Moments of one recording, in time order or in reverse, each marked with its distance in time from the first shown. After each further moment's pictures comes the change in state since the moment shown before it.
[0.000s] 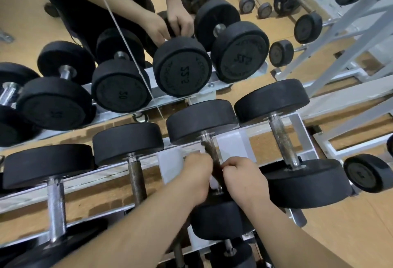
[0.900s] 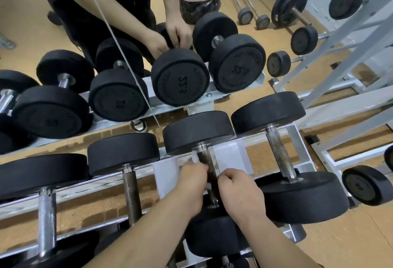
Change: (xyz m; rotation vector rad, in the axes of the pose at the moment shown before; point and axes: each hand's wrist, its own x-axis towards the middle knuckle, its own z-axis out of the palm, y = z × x) left_hand 0.004 -0.002 0.001 -0.107 -0.026 0.020; right_hand 0.000 0.004 0.001 0.005 0.001 -0.059
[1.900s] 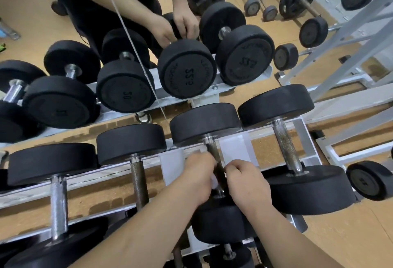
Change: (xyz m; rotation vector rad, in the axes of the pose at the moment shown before) left_hand -0.023 0.017 -0.001 -0.070 0.036 -0.028; right_hand 0.008 0.005 0.003 -0.012 0.044 0.006
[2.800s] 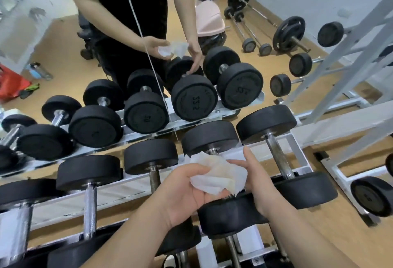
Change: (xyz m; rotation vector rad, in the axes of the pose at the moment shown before) left_hand -0.106 0.009 -0.084 -0.305 -0.661 0.033; right_hand -0.032 0.001 -0.035 0.852 -0.278 0.060
